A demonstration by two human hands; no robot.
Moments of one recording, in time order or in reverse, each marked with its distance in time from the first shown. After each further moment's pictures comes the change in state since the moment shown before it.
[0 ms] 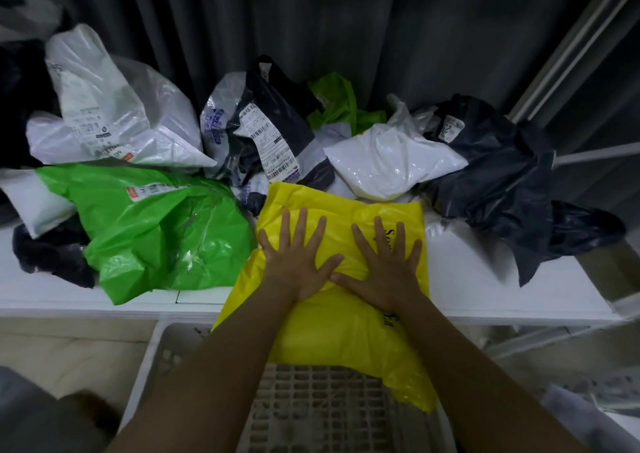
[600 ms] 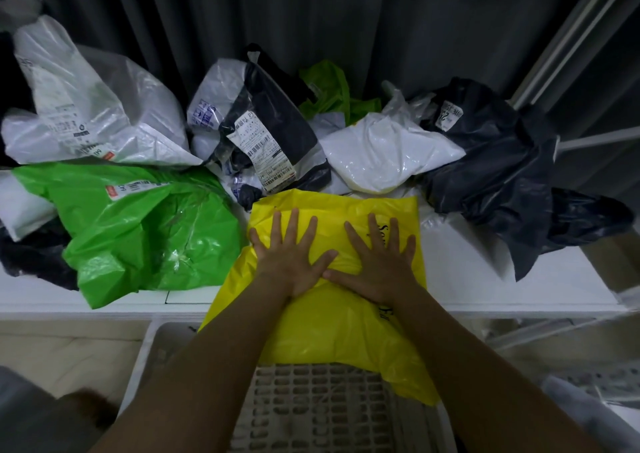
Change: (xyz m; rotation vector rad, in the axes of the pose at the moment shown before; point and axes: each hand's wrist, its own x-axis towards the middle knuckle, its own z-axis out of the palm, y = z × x) left_hand 0.005 0.003 -0.001 0.053 -0.134 -0.057; right_hand 0.006 0.000 -0.006 0.011 -0.172 0.006
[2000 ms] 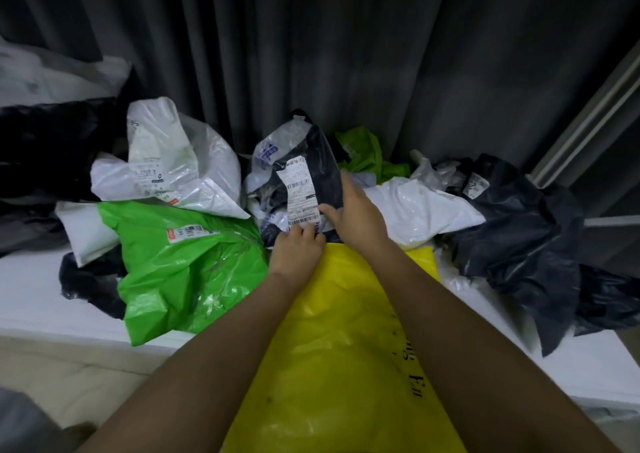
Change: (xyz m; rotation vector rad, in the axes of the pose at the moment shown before) left_hand 0.013 -0.025 -0.085 0.408 0.317 0.088; right_hand 0.083 -0.104 -0.122 0.454 0.448 -0.255
